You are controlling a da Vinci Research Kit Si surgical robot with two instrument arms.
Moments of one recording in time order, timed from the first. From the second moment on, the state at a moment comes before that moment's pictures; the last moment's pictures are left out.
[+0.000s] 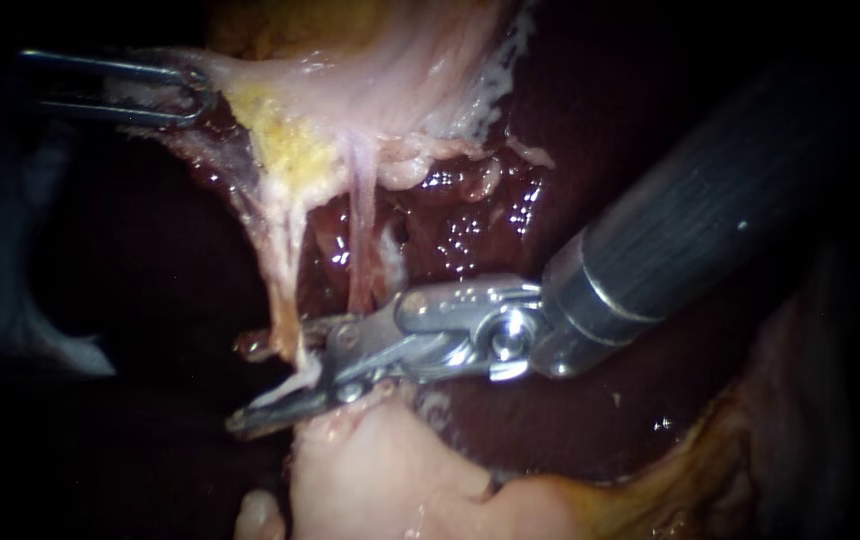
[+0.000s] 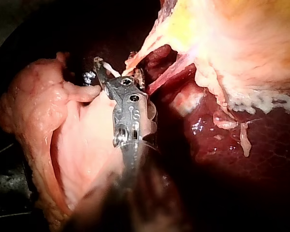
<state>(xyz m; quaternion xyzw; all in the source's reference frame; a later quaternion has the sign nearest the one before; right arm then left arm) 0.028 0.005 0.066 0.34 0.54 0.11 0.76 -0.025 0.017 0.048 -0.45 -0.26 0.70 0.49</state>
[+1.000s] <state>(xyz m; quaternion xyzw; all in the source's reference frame) 0.029 0.003 0.061 0.42 0.55 0.12 0.71 -0.025 0.017 0.048 -0.45 -0.26 0.70 0.49</state>
